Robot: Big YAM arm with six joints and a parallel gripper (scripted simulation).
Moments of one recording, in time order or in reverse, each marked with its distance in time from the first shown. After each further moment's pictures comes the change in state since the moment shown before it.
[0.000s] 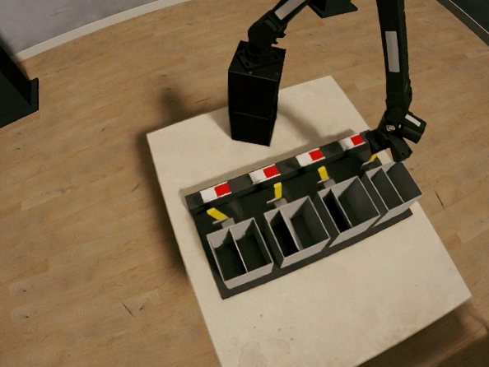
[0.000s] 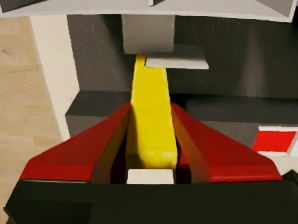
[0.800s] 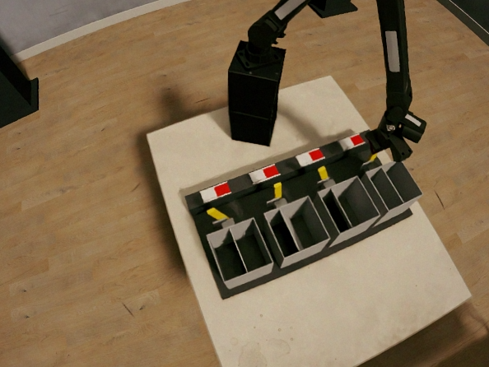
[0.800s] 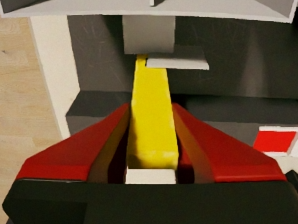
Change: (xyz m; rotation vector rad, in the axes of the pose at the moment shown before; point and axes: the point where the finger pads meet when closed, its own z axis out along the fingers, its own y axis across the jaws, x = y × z) arm 0.000 0.001 0.000 0.001 -0.001 0.000
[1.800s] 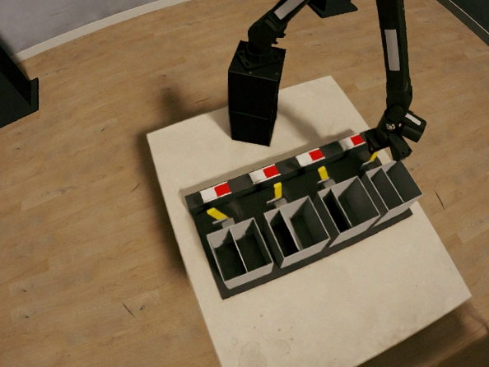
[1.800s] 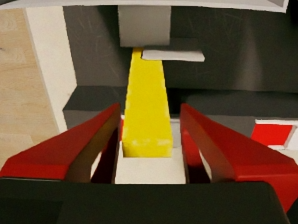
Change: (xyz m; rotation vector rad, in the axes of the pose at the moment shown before) arm 0.004 -0.003 -0.004 0.010 0.013 0.001
